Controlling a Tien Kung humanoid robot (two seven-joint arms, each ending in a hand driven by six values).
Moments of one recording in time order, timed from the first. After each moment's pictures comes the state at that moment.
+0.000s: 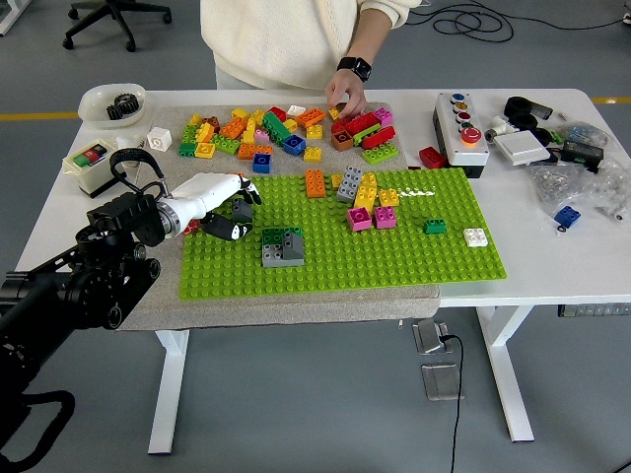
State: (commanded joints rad) left arm -0.84 0.10 -0.93 -0.52 2.11 0.00 -0.26; right arm 0.19 -0.13 1.63 0.18 -1.89 0.06 -0.11
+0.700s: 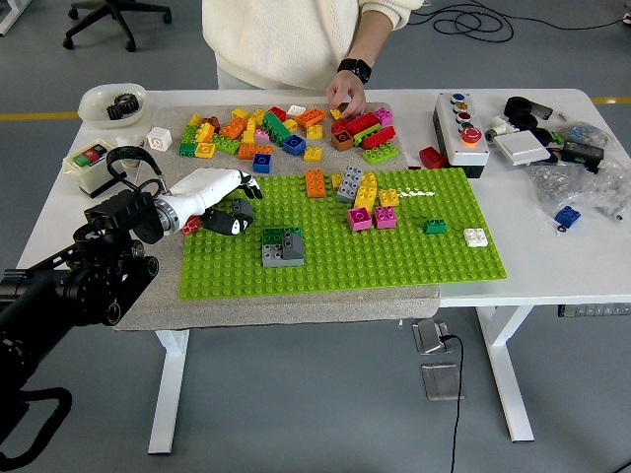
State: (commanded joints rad) left arm -0.86 0.10 -0.91 -0.50 2.08 0.03 -0.28; right arm 0.19 -0.13 1.63 0.18 -1.89 0.06 -0.11
